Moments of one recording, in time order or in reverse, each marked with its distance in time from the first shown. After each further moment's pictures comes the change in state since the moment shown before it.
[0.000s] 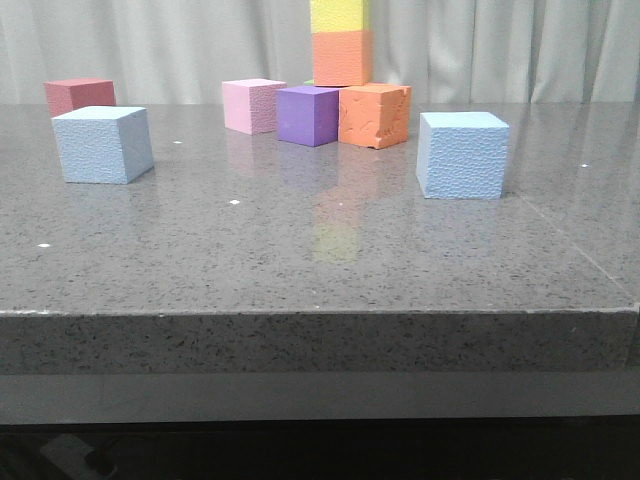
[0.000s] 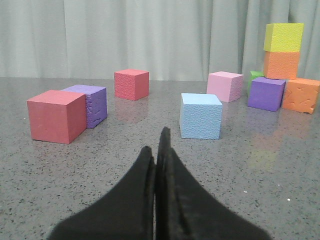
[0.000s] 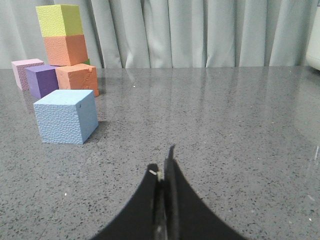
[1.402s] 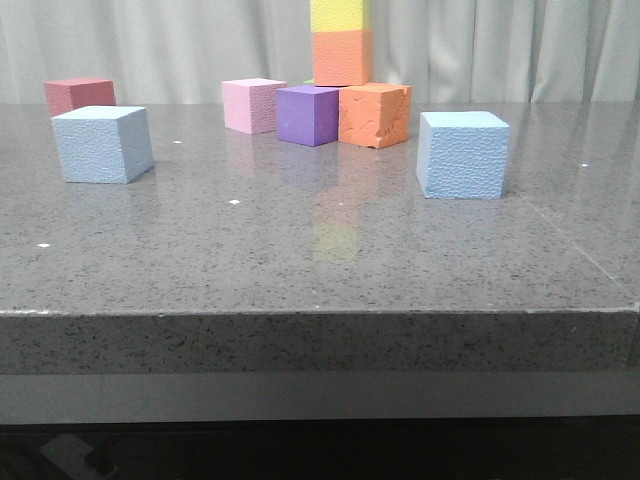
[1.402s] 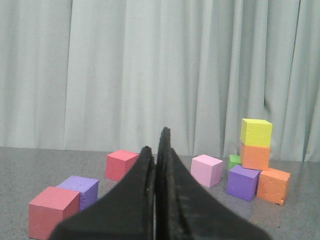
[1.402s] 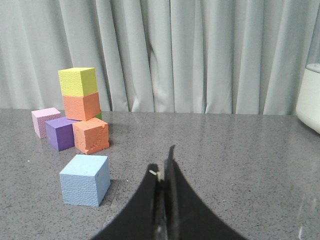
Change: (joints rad) left arm 0.000 0.086 -0.472 -0.053 0.237 0.000; right arm 0.000 0.077 -0.453 -0.013 0.326 -0.008
